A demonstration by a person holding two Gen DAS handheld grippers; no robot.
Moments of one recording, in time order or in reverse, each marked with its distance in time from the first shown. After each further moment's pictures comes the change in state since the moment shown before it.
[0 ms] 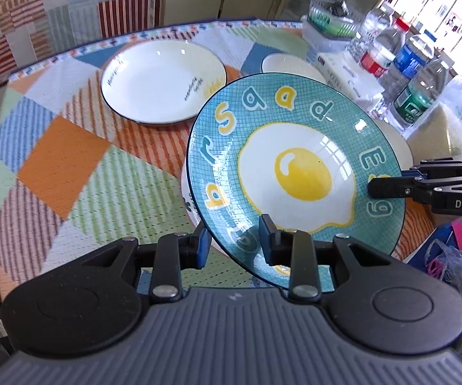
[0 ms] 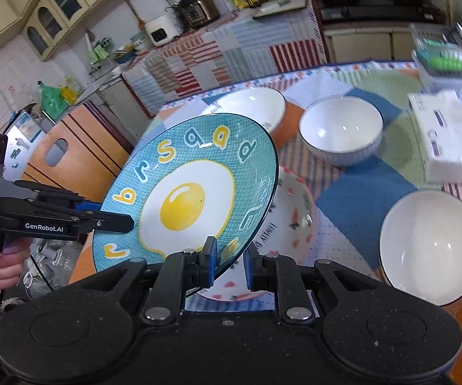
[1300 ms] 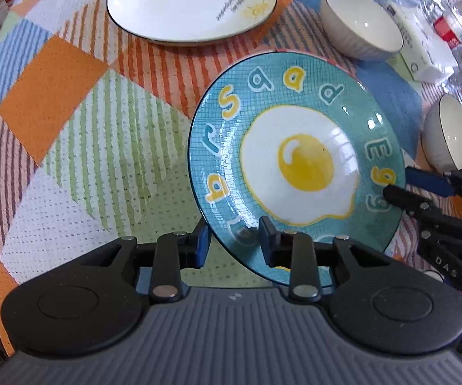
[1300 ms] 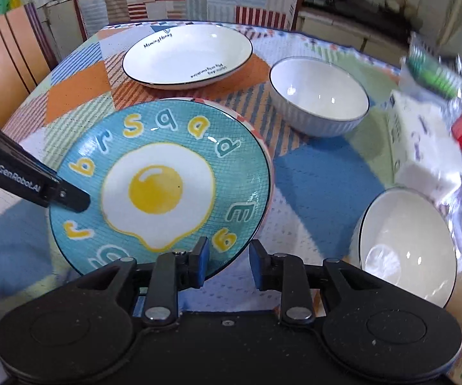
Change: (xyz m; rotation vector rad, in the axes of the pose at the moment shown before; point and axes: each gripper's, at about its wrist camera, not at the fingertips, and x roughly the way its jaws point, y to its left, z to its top) left arm 0.087 0.013 -0.001 -0.153 0.198 0.105; right arm 0.077 0.017 -0.017 -0.247 0.152 -0.384
